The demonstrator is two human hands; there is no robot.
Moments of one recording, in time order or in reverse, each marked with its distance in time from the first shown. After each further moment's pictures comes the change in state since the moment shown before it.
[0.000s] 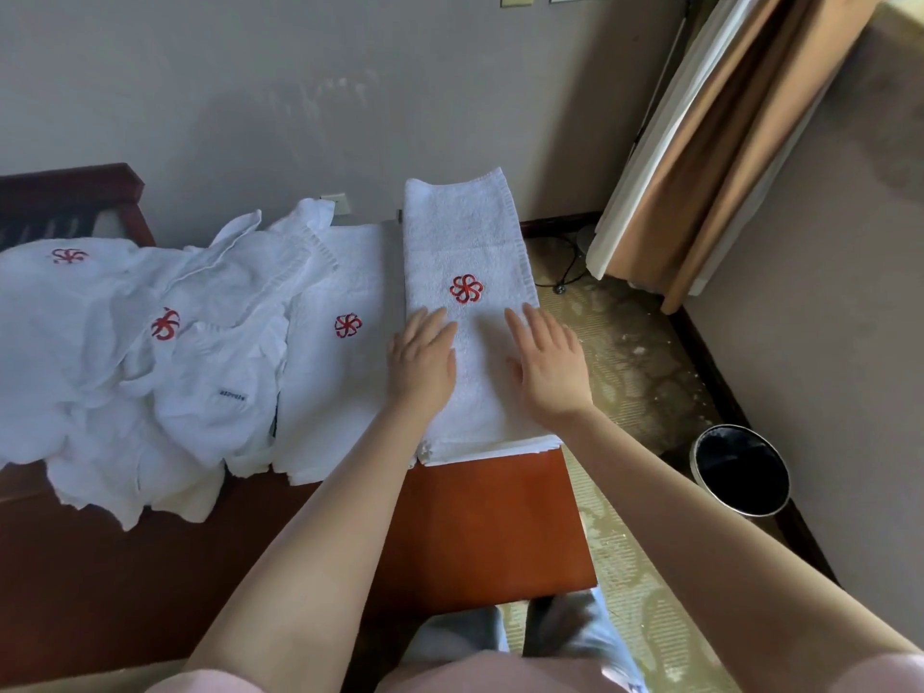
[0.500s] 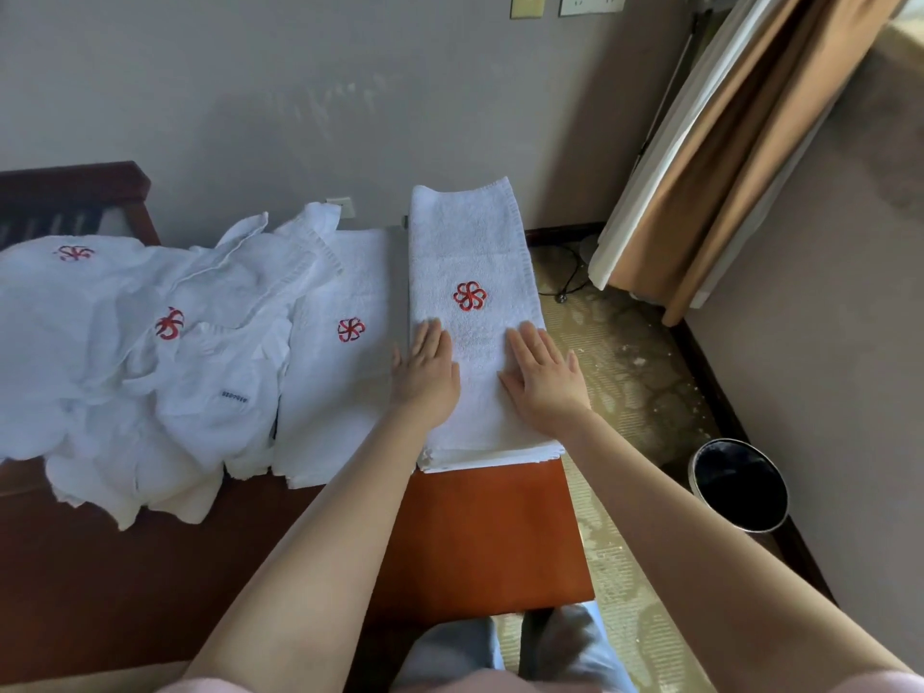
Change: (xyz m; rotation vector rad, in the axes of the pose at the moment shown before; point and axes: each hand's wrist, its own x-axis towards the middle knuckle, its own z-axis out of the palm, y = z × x) left_hand 0.005 -0.001 0.007 0.052 -0.354 -0.145; right_hand 0.005 0.003 0.006 0.062 -0.309 0.092
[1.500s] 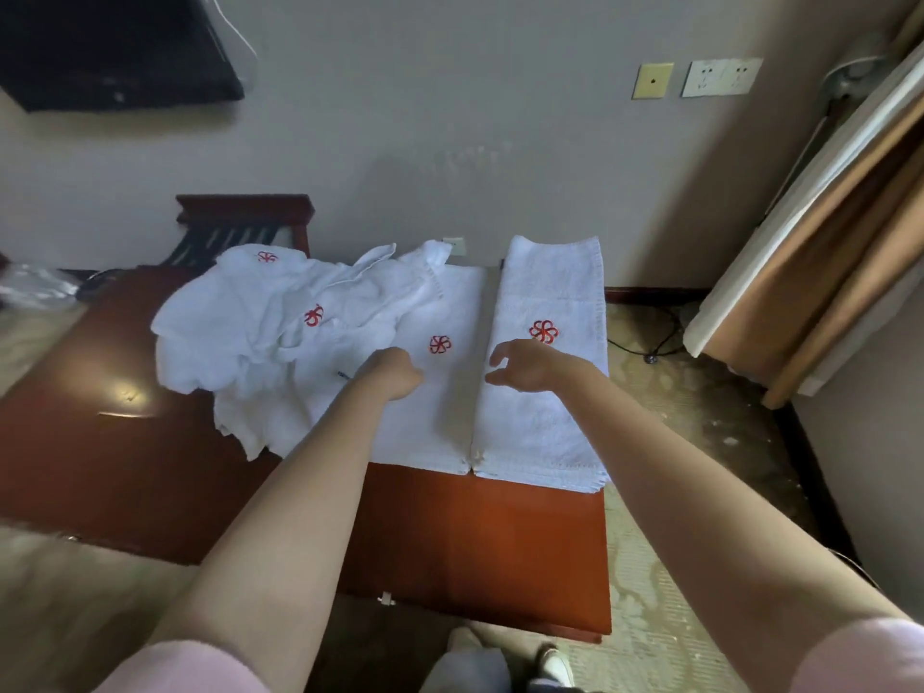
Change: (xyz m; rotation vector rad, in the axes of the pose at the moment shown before) left_hand -0.075 -0.067 -0.116 -0.178 -0.100 -0.462; right_hand 0.015 -0.103 -0.103 0.105 -0.387 -0.345
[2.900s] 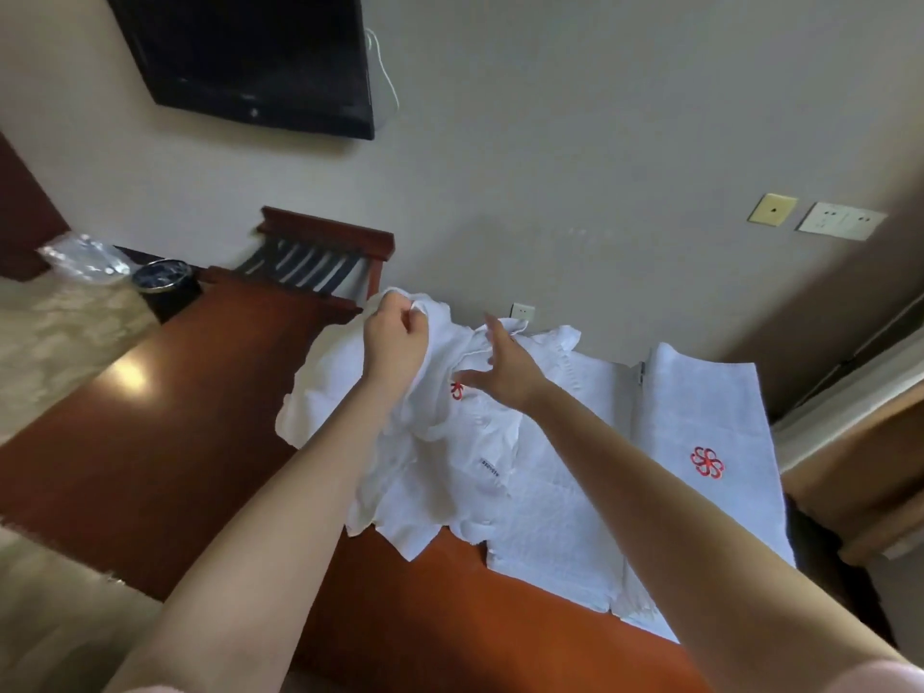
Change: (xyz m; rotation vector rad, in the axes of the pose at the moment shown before) left_hand 0.050 -0.174 -0.149 -0.750 0.924 0.177; right_hand 0.157 -0.240 0.013 0.282 0.315 -0.225
